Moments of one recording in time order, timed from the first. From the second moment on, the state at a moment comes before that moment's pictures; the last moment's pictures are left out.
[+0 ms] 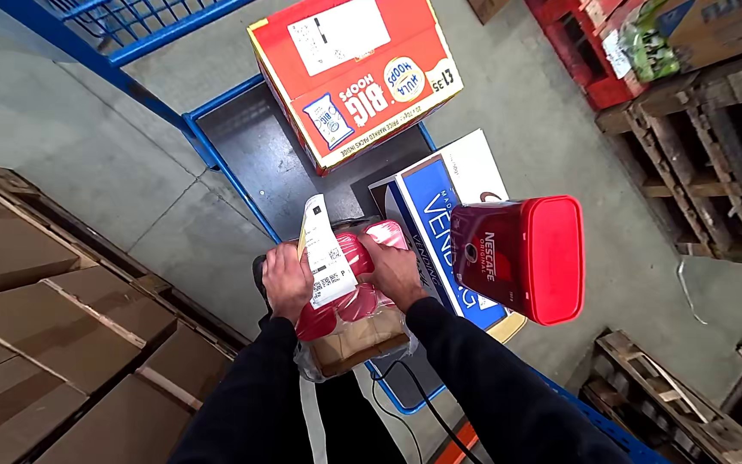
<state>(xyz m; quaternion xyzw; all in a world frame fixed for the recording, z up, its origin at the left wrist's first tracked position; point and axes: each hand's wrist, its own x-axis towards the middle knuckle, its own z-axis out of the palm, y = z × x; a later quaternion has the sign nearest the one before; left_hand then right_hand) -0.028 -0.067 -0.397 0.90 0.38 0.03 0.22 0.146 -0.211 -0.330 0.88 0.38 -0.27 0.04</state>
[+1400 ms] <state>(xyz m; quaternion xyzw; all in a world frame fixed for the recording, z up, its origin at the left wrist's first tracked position) -0.017 -0.066 -0.407 0.90 0.40 0.04 0.18 0.155 -0.195 -0.347 0.86 0.40 -0.31 0.03</state>
